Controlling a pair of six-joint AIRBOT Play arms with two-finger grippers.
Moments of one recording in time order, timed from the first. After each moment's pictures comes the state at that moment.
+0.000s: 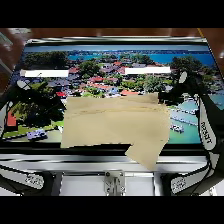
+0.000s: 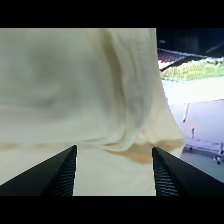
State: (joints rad) left arm 0.21 -1.68 1.31 1.04 -1.29 -1.43; right arm -0.06 -1.71 1.48 -1.49 1.25 1.59
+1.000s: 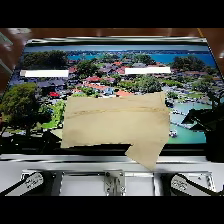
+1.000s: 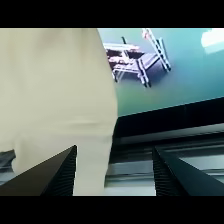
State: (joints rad) left arm 0.59 -1.17 0.39 0.84 -1.21 -1.17; right arm -0.51 -1.30 1.08 -1.28 1.49 1.41
